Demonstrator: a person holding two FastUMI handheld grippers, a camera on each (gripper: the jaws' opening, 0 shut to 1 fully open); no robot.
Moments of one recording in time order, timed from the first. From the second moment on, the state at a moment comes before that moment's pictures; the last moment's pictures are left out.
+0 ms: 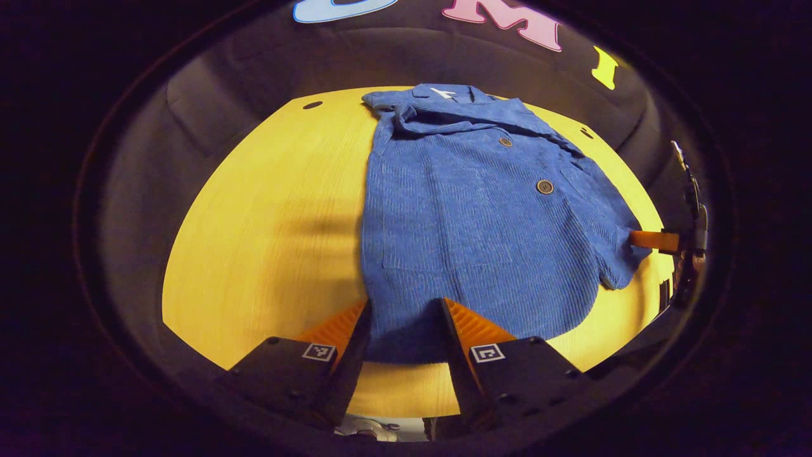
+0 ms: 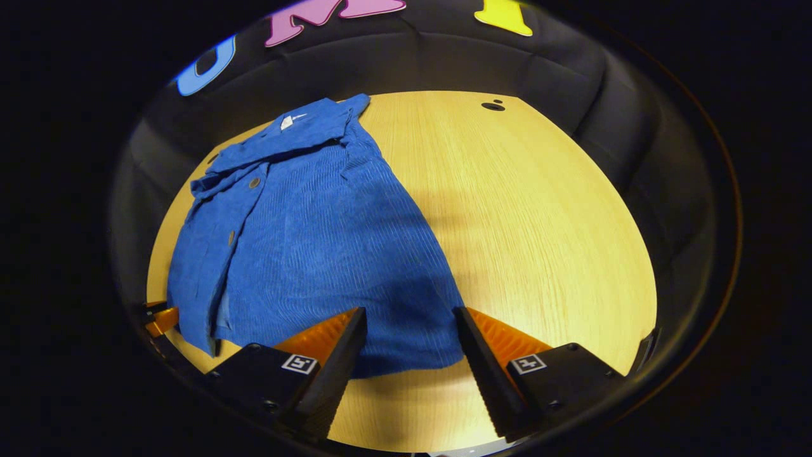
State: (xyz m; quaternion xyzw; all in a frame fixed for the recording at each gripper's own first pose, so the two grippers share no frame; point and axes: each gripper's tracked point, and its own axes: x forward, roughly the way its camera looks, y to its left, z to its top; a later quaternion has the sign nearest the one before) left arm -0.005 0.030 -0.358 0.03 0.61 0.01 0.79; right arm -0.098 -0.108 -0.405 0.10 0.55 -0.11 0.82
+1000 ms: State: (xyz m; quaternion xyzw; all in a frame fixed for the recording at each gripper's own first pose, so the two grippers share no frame) left arm 0.063 -0.004 -0.284 -0.16 0.52 0.01 0.84; right arm 0.003 -0.064 -0.310 0.23 0.48 -0.02 0.85
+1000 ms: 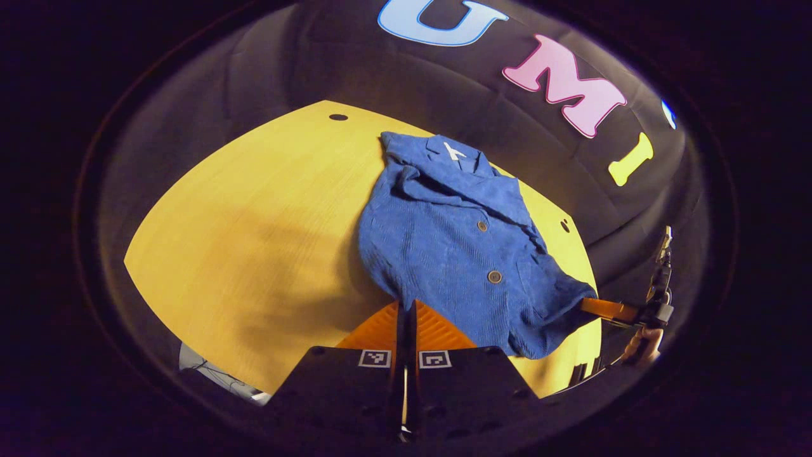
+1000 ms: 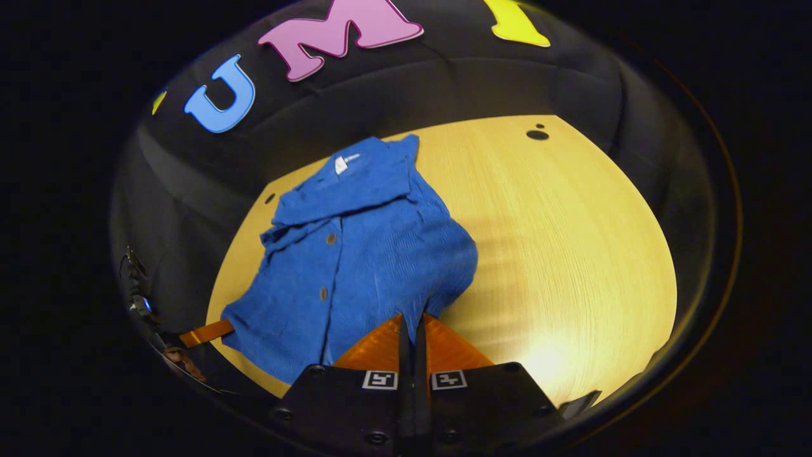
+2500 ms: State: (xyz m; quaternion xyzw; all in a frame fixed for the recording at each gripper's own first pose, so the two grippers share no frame) left arm 0.433 0.044 -0.271 0.02 0.26 0.04 0.96; right arm 0.335 -0.143 -0.324 0.15 0.25 -0.12 0.95
